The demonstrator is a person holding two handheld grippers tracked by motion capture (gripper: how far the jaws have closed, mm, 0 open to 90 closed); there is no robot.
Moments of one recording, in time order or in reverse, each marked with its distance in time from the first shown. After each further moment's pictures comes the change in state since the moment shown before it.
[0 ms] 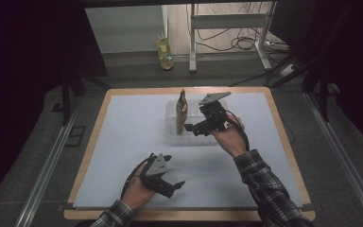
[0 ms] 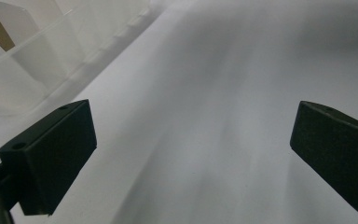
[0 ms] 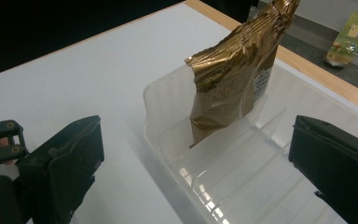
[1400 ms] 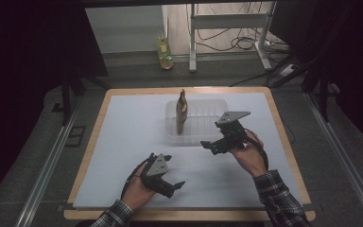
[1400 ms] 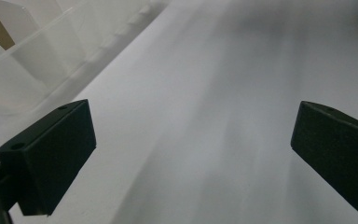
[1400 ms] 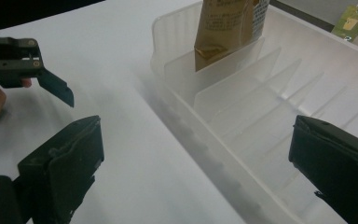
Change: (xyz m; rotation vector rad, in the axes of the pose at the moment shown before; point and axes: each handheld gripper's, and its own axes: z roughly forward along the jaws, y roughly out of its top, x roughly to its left) left arm 0.000 0.000 0.001 0.004 0.007 0.005; right arm 0.005 -0.059 -0.040 0.016 -0.009 -0.038
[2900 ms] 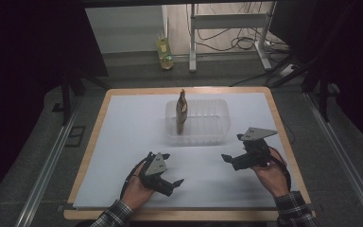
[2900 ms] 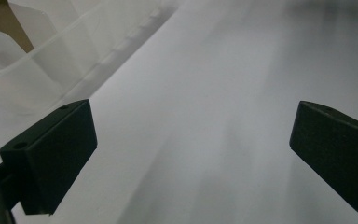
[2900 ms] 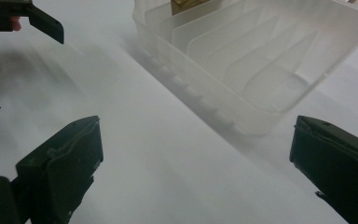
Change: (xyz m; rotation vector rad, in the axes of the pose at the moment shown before) left arm 0.003 0.000 -0.004 -0.012 0.032 -0.002; right arm 0.001 -0.062 -0.051 -0.014 -0.088 0.031
